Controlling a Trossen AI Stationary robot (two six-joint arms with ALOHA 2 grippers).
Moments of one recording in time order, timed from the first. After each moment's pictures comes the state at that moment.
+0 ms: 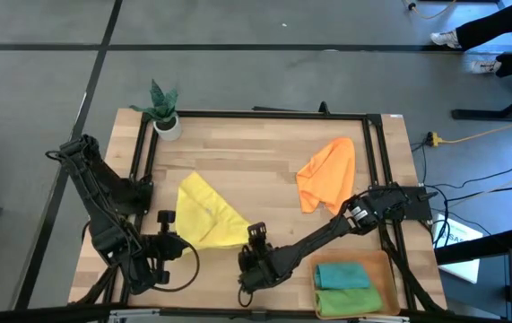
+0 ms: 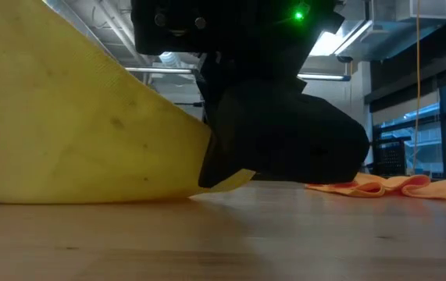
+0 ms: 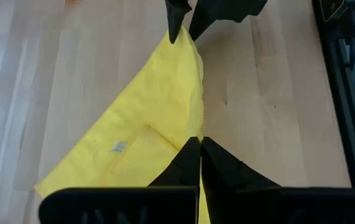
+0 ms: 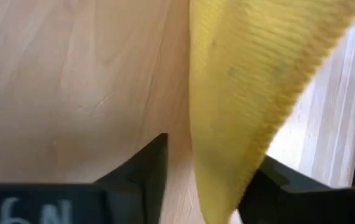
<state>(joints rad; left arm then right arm) -0.96 1.43 1.29 -1.15 -0.62 -0.84 0.52 2.44 2.00 -0.99 0.67 0.16</state>
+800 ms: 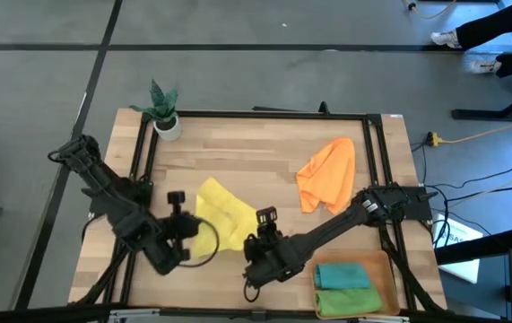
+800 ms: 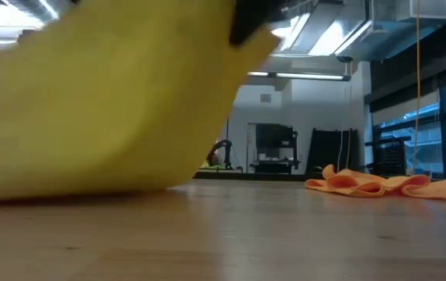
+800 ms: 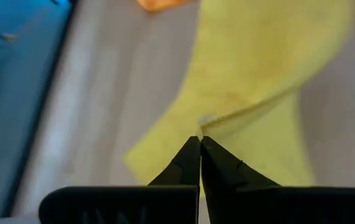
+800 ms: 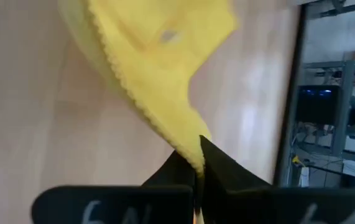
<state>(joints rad) -0.76 1.43 1.29 -1.20 -0.75 -0.73 0.51 2.33 2.29 -1.46 0.73 0.23</state>
